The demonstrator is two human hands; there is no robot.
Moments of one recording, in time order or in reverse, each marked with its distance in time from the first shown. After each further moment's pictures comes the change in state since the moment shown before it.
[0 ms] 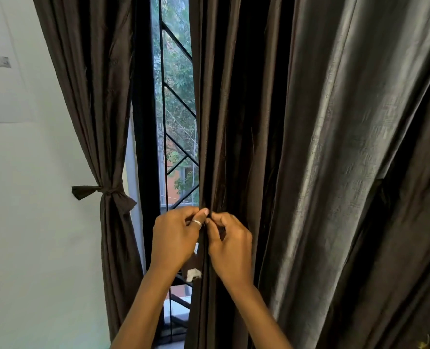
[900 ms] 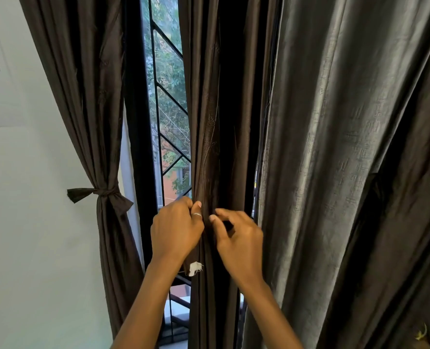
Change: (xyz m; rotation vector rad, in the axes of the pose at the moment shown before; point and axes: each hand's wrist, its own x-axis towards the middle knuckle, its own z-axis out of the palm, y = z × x) left_hand 0.006 0.013 0.007 0.299 0.039 -0.063; right_hand 0.001 0.005 -0.021 -0.097 0.081 -0.011
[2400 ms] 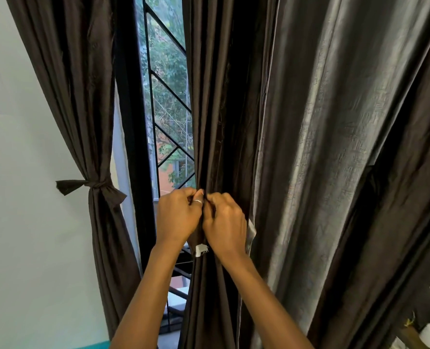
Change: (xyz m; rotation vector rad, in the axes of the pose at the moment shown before) left_hand 0.022 -0.006 0.024 -0.188 0.014 0.083; right_hand 0.022 0.002 0.029 -0.221 -0.070 -0.040
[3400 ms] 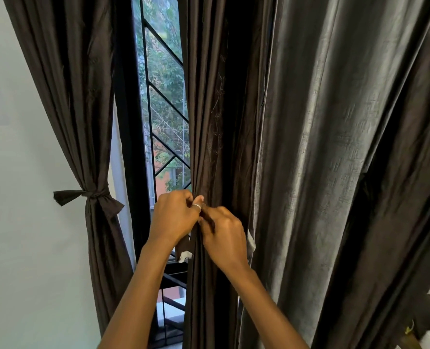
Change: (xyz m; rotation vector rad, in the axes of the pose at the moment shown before) left_hand 0.018 -0.007 -0.006 0.087 -0.085 0.042; right_hand -0.008 0.008 -0.004 0.070 -0.144 -0.030
